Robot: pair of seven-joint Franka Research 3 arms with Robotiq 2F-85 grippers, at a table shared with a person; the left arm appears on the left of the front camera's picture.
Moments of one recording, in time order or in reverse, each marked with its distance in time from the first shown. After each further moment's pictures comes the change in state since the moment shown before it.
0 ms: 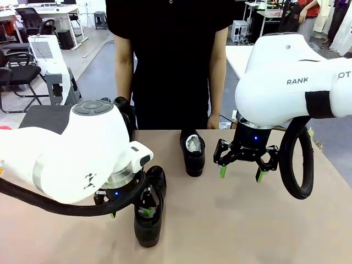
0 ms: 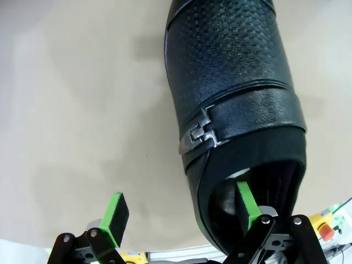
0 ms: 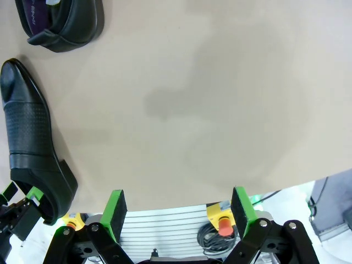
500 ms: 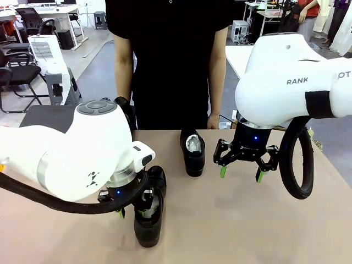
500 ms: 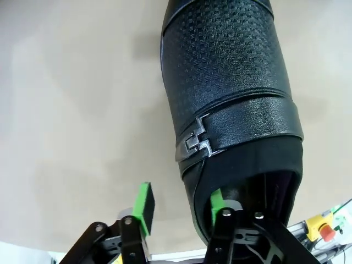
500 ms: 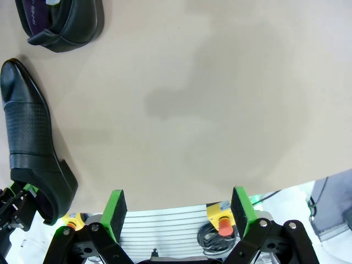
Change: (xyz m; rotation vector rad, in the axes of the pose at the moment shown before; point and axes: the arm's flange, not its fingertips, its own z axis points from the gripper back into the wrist) left arm 0.005 -0.003 -0.001 0.003 -0.001 -0.012; right arm 0.000 0.000 0.000 0.000 0.000 0.000
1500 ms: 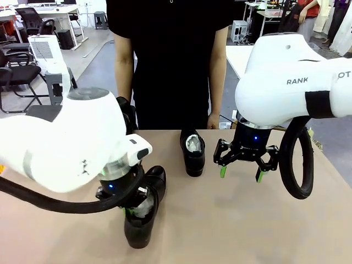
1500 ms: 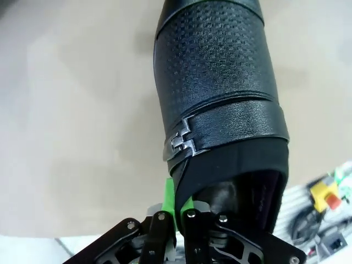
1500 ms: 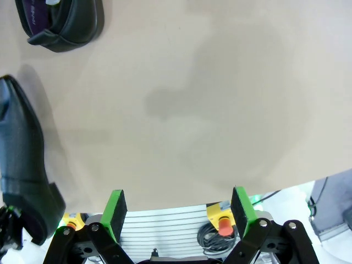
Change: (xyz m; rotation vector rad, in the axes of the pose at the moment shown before) left arm -0.010 0.013 0.047 -0.018 0.024 -0.108; right arm 0.000 0.000 0.000 0.000 0.000 0.000
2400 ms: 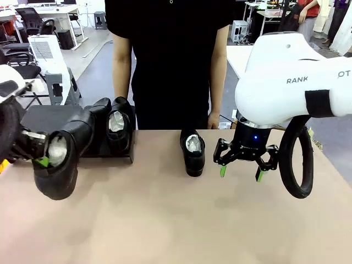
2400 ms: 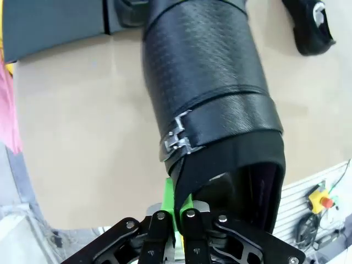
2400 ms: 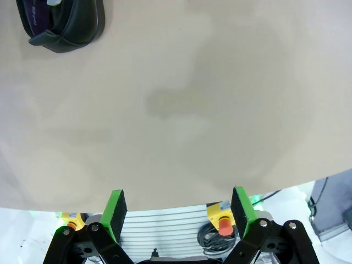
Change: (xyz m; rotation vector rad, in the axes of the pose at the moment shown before) left arm -0.037 0.171 0.149 -0.064 -0.251 0.084; right arm 0.000 0.000 0.001 0.000 0.000 0.000
